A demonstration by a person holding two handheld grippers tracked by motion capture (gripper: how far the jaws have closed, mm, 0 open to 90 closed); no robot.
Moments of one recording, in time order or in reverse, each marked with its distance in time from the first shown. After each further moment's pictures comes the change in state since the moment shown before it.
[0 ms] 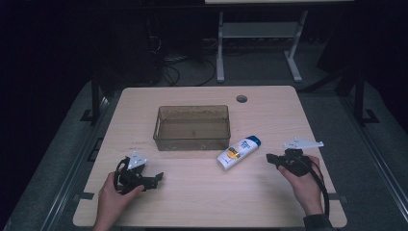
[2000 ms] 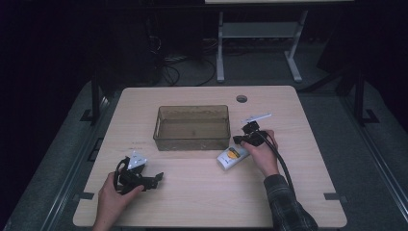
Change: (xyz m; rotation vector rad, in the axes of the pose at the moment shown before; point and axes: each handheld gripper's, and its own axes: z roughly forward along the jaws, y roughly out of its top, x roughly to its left) left arm 0.000 0.000 0.000 -0.001 -0.001 -0.002; right arm 0.017 0.071 0.121 0.140 0.065 -0.008
